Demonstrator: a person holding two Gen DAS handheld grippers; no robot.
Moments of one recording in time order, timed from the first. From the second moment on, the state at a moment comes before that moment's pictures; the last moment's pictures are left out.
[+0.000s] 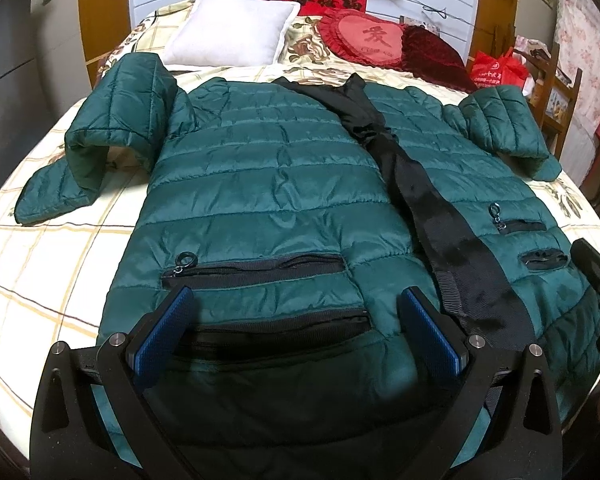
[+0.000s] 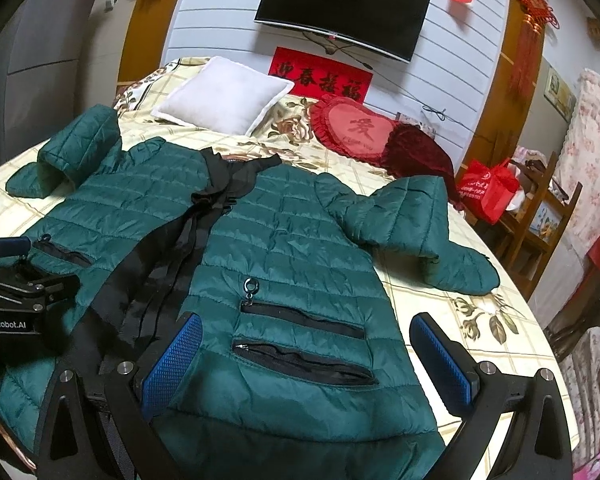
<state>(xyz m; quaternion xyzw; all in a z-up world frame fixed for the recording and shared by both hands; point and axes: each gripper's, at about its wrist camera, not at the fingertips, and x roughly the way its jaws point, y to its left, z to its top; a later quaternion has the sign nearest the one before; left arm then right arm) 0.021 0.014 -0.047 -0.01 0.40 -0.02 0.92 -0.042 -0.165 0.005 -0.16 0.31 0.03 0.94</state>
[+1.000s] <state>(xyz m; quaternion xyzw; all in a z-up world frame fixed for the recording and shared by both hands) 0.090 0.053 -0.063 -0.04 0.46 0.01 0.89 0.042 -0.200 -0.052 -0.06 0.46 0.02 0.88</state>
